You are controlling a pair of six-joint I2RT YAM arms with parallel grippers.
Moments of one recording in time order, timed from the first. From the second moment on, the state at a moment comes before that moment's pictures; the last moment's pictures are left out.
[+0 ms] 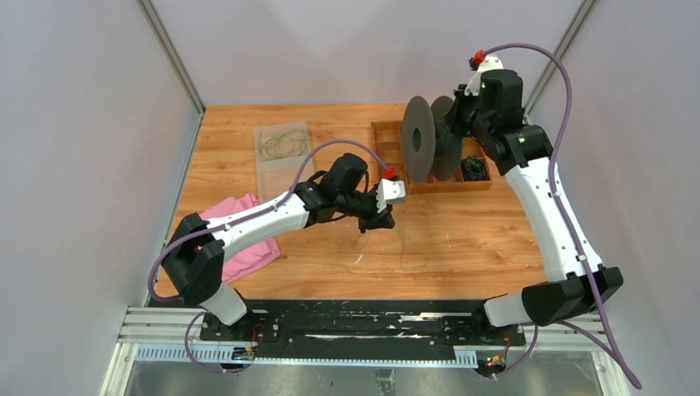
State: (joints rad) left arm -0.83 1.56 1.14 -0.21 0.63 0.34; right arm 0.28 1.40 1.67 -0.68 0.05 0.17
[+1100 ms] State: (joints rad) left arm -0.89 1.62 1.60 -0.54 0.41 0.33; right arm 0.50 1.37 1.32 -0.45 0.27 0.00
